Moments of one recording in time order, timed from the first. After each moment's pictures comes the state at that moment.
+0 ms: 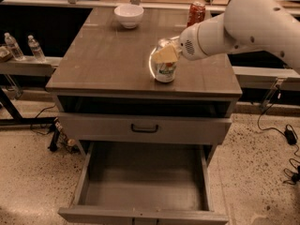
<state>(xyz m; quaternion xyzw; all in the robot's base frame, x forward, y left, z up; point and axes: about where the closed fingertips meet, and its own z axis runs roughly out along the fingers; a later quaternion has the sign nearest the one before) 0.656 -0.061 0.909 -0.34 0.81 0.17 0.43</state>
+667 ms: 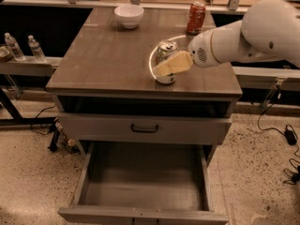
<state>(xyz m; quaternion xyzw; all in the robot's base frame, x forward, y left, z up) 0.636 -0.081 0.901 -0.36 0.80 0.20 0.43</state>
